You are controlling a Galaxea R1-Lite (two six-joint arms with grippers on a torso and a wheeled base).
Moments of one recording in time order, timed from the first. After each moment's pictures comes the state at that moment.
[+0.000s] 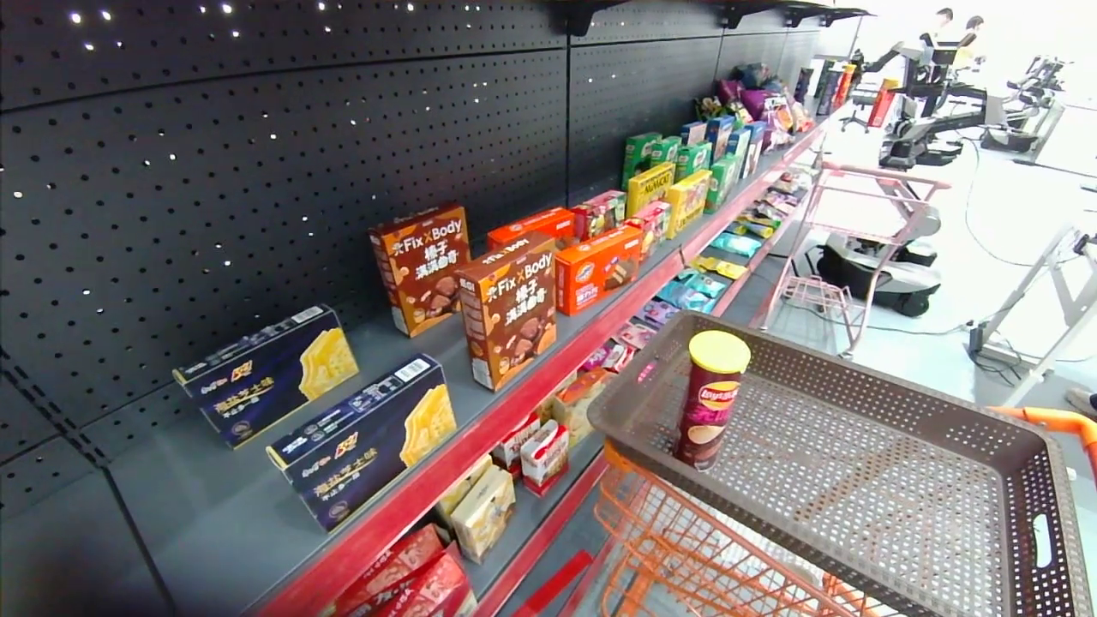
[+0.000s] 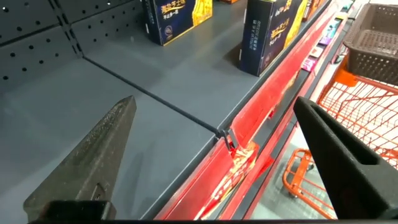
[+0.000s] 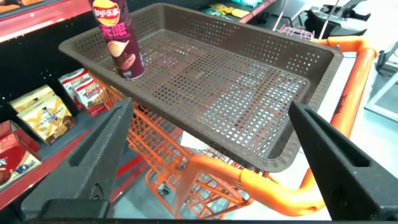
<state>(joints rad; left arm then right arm) 0.00 0.00 0.00 0.00 0.01 -0.01 0.00 0.00 0.00 0.01 0.00 0.00</state>
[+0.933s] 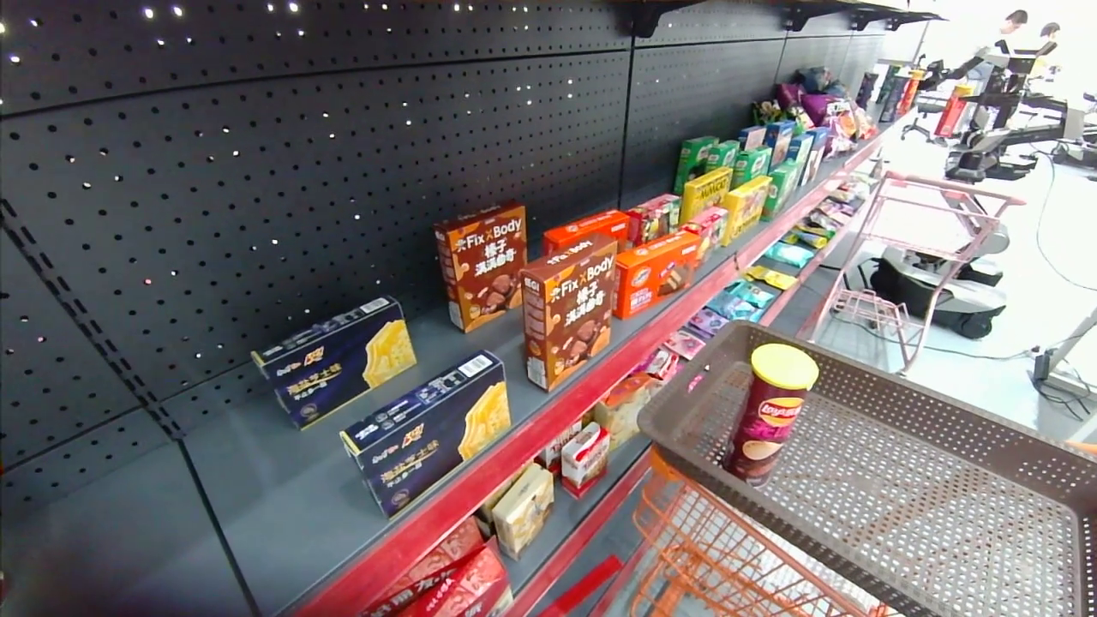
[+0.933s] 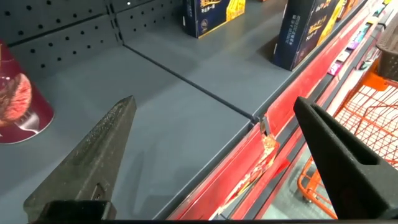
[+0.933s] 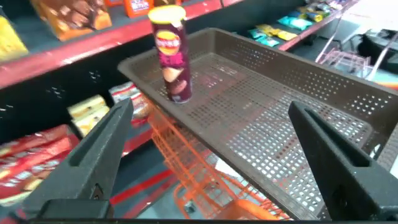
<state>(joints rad) 0.00 0.00 0.00 0.00 0.01 -0.01 0.02 0.09 -0.15 0.03 0.09 0.05</state>
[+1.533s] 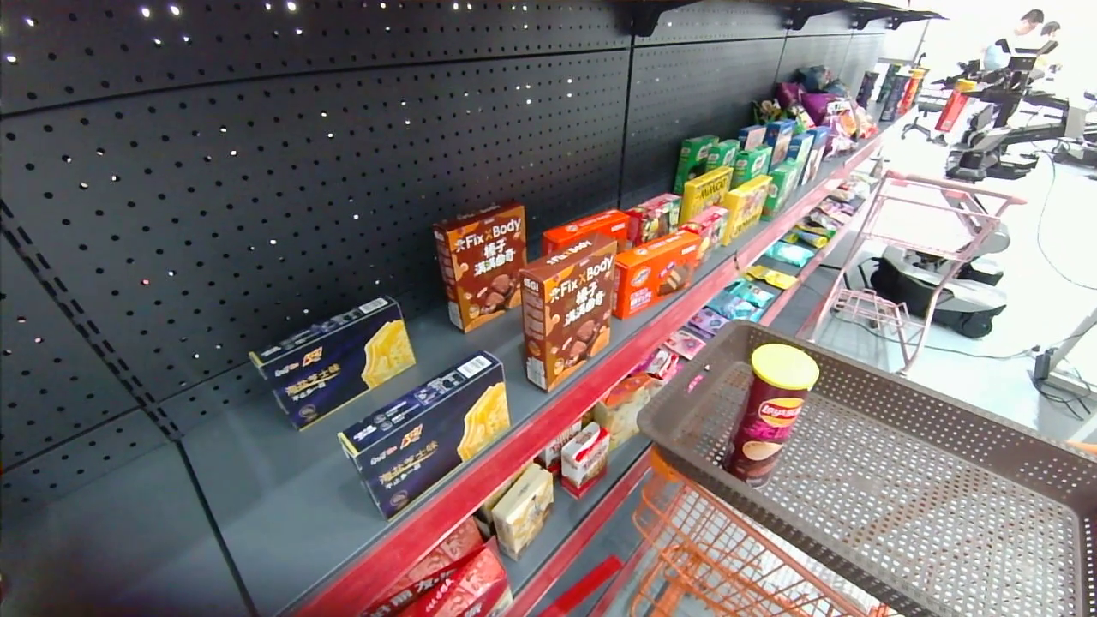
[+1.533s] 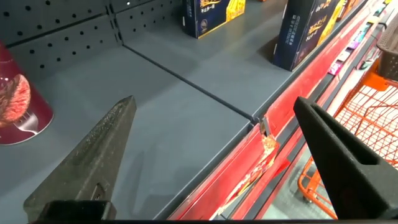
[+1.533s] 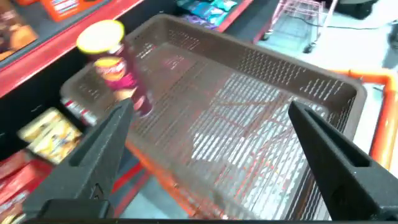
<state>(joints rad) 0.00 0.00 0.00 0.00 0.02 -0.01 -0.04 0.73 -0.35 -0.21 -0.09 0.06</state>
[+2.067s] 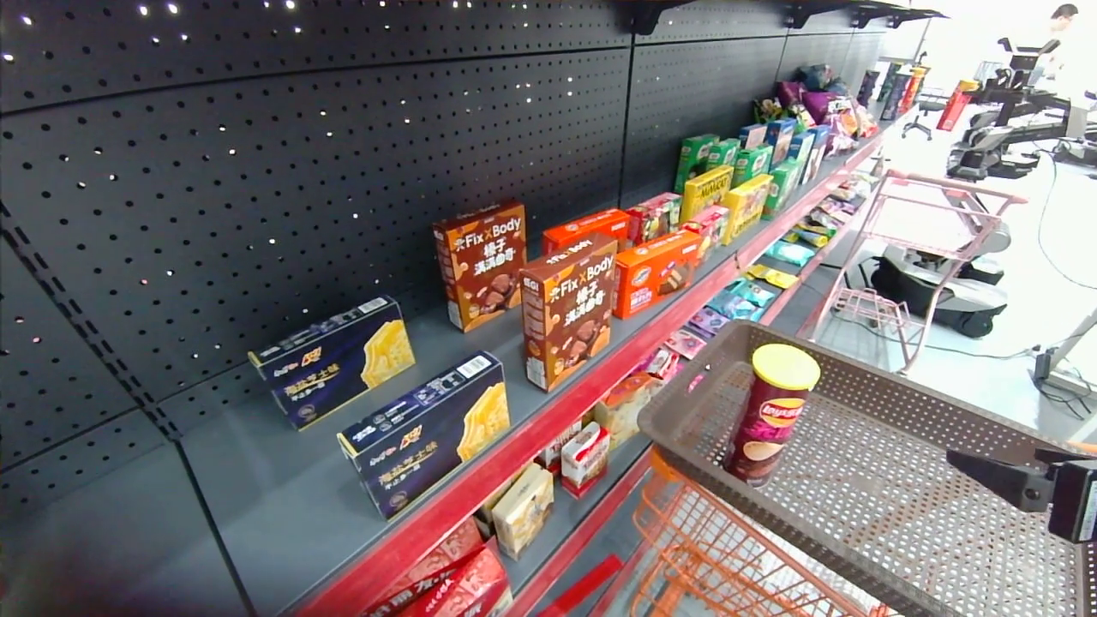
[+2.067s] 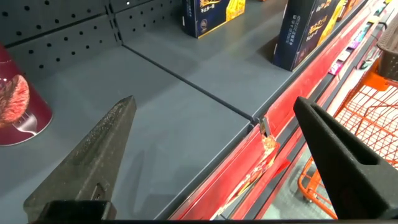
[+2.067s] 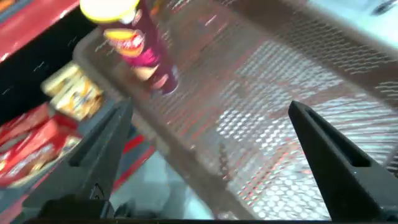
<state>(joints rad) 0.00 0.00 0.00 0.00 0.02 -0.01 -0.09 1.13 -0.41 -0.33 0.21 0.02</state>
